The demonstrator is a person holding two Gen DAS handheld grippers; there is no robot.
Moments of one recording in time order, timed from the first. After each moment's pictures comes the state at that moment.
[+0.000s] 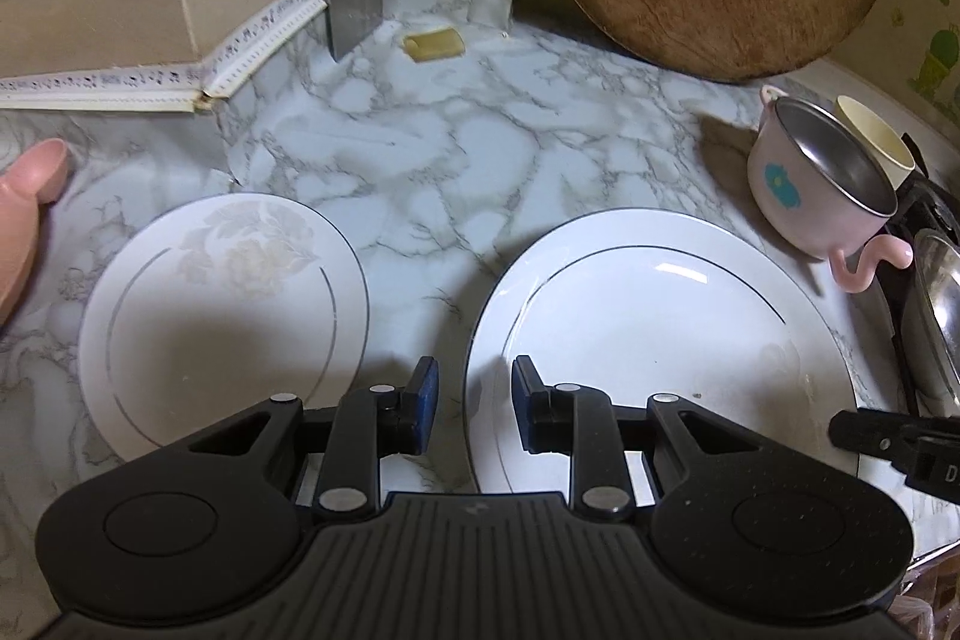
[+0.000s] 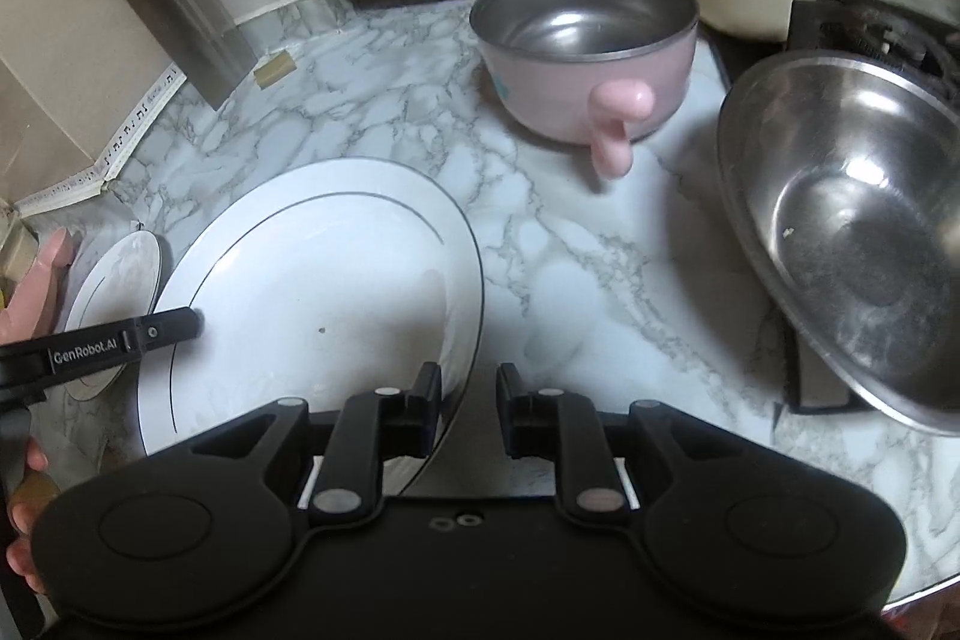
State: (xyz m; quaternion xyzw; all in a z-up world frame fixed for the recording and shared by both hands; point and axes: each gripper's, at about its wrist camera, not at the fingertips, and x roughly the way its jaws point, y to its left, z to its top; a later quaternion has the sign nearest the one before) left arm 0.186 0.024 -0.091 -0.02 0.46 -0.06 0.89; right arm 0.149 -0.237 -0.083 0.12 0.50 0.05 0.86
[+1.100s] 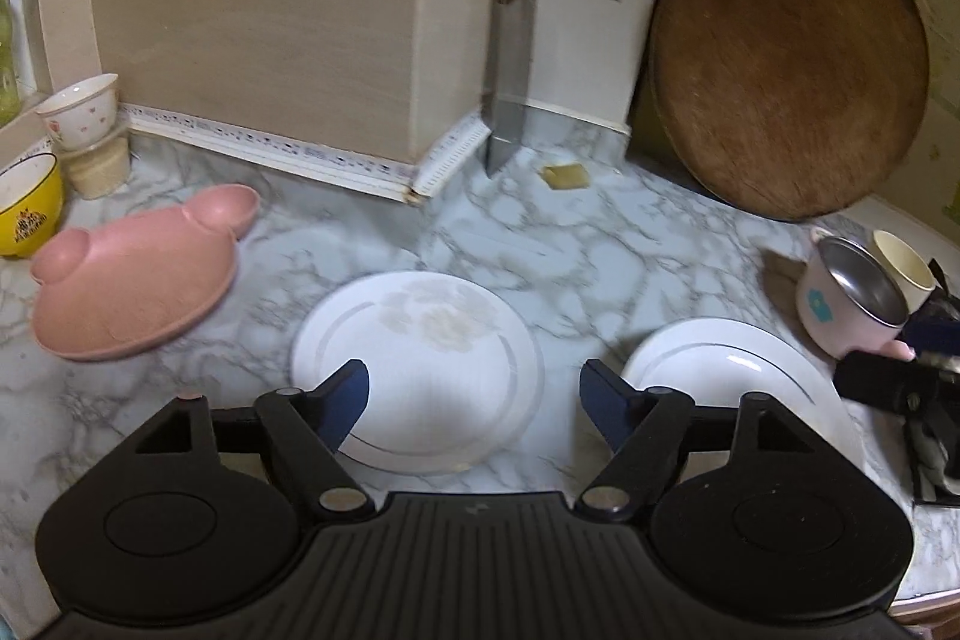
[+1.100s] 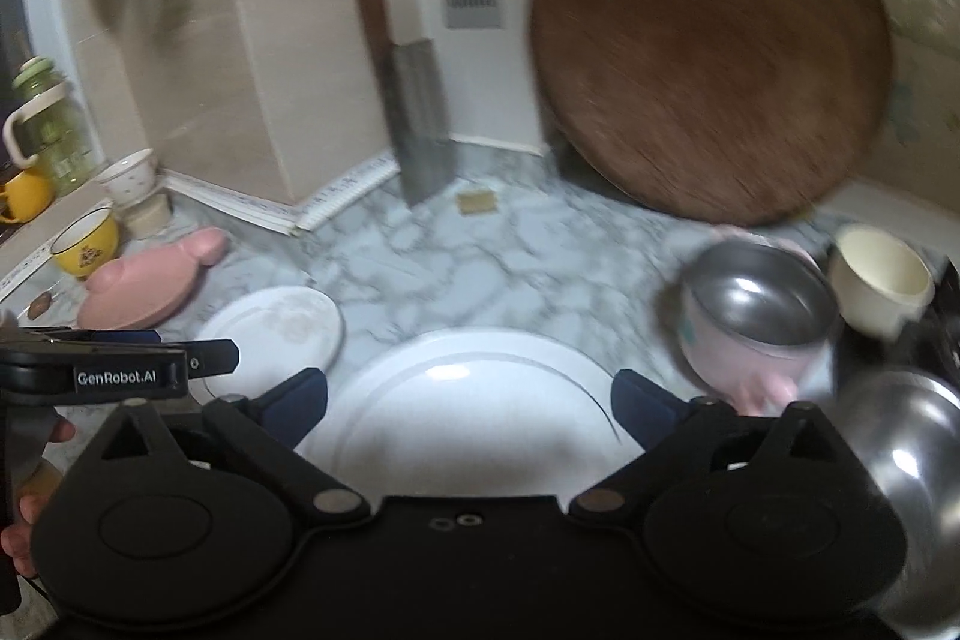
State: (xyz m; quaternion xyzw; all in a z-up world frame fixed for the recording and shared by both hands) left arm 0.121 0.095 -0.034 -0.06 0.36 0.03 0.93; right arm 0.142 -0.159 -0.004 0.00 0.35 0.21 0.91
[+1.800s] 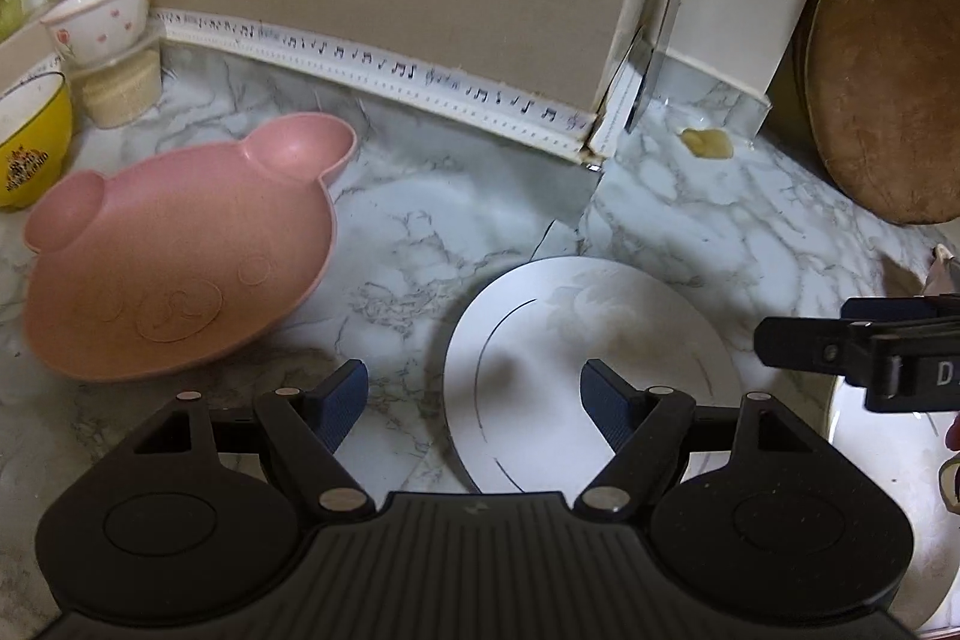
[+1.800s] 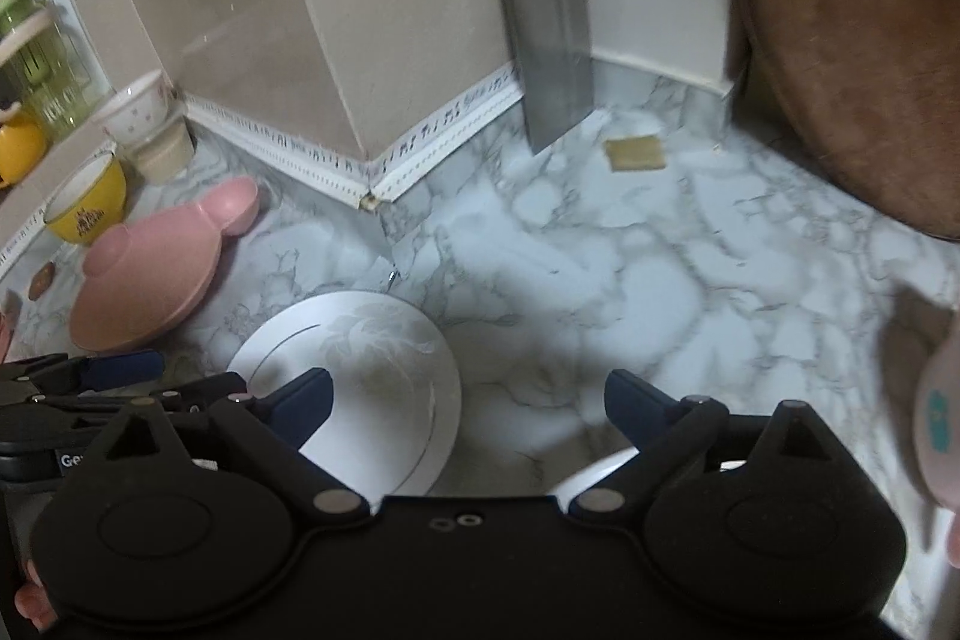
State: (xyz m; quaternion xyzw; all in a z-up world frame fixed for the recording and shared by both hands) left arm 0.189 0.193 -0.086 -0.09 0.43 0.06 0.90; right arm 0.249 -0.031 -0.060 -0.01 0.46 0.25 0.85
